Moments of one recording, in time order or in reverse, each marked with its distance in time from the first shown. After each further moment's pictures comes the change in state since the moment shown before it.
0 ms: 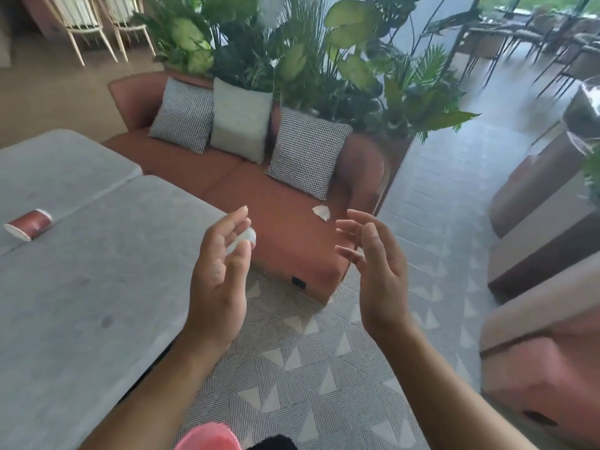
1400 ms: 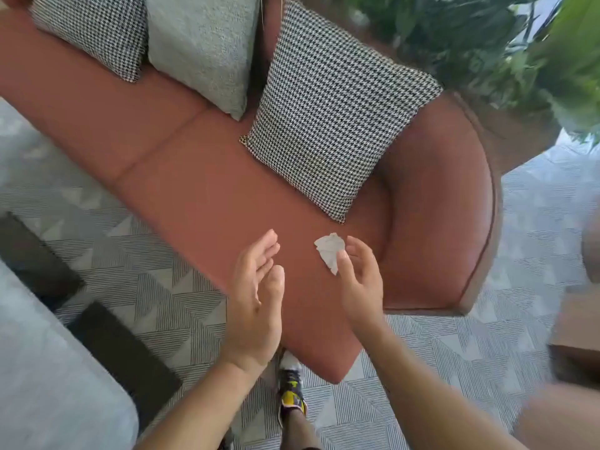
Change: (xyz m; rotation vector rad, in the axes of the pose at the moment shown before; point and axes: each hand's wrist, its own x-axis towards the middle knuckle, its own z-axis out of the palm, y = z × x) left_hand 0.416 -0.466 0.244 0.003 0.080 -0.415; right_hand 0.518 0.515 0.024 -0.416 -0.064 0.475
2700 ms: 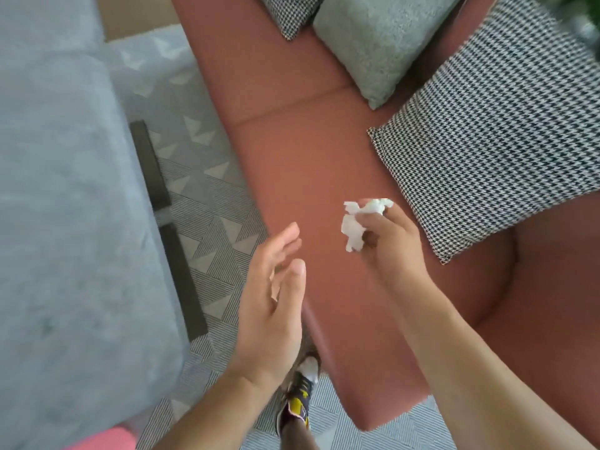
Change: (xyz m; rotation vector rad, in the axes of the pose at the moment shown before) left_hand -0.018 -0.036 -0.064 -0.034 0.473 -0.090; right_hand 0.022 -0.091 0.132 0.325 -0.609 0.283
